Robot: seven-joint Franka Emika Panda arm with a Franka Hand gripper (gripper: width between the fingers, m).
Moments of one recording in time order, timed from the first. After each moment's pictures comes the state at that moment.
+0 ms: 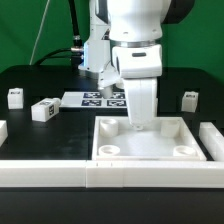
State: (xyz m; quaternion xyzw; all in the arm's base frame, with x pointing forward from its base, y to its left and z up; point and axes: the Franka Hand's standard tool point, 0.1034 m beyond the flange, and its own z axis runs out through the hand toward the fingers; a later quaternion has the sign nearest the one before) arm 0.496 0.039 0.011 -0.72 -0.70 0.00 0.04
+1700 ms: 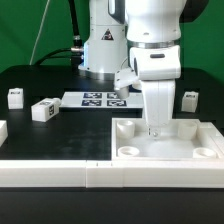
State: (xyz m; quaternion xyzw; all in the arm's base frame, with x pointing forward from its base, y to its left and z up) arm 0.501 0.065 0.012 -0.72 -0.69 0.00 0.05
